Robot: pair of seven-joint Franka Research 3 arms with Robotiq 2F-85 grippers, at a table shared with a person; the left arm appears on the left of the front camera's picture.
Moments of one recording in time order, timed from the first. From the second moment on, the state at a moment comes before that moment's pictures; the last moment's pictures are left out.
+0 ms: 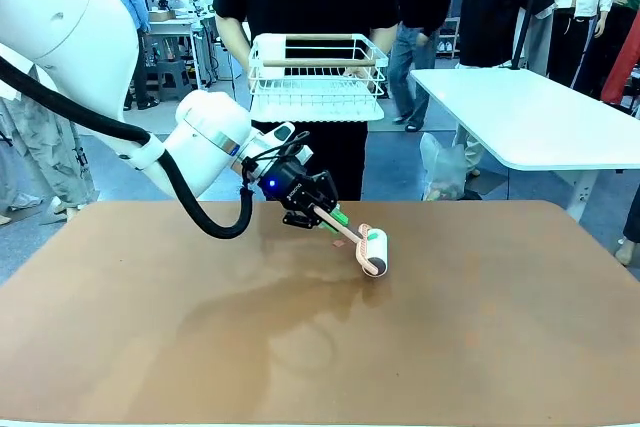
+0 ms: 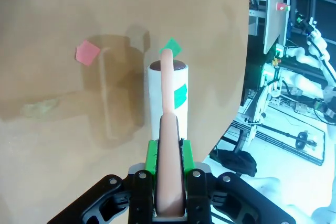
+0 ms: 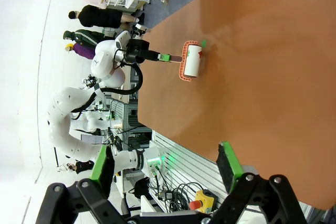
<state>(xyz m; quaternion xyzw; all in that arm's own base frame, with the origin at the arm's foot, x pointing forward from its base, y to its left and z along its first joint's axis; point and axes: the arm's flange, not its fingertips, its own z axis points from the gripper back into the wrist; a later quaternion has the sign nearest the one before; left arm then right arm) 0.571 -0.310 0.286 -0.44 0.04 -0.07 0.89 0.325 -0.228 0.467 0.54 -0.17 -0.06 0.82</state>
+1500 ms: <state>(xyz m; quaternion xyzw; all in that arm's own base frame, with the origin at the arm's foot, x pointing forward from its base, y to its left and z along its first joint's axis) 0.569 0.004 0.330 -0.47 -0.04 0.00 0.88 0.325 -0.228 0.467 0.54 -0.17 -0.06 0.82</state>
